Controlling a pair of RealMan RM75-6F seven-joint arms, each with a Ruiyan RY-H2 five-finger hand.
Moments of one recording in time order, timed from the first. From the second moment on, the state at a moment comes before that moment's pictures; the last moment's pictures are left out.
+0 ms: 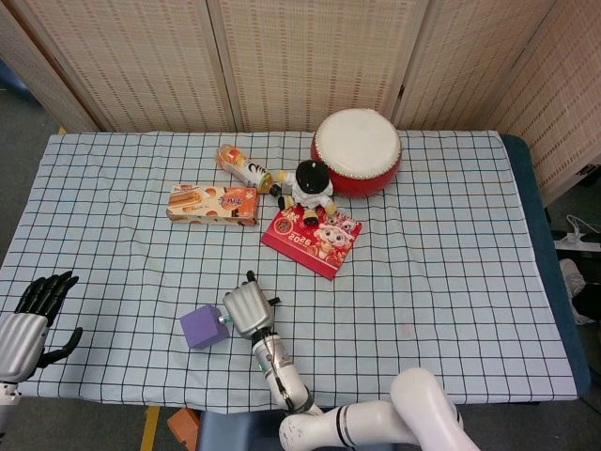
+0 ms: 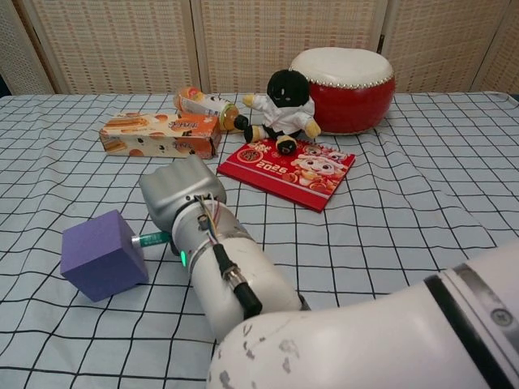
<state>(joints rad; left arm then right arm) -0.15 -1.11 0.00 -1.48 1.61 1.49 -0.20 1.20 -2.27 0.35 -1.18 -0.68 1.18 -1.16</state>
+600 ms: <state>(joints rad) -0.14 -1.11 0.00 -1.49 1.62 1.50 -0.17 0.83 -1.82 -0.03 -1.60 -0.84 1.49 -1.12</state>
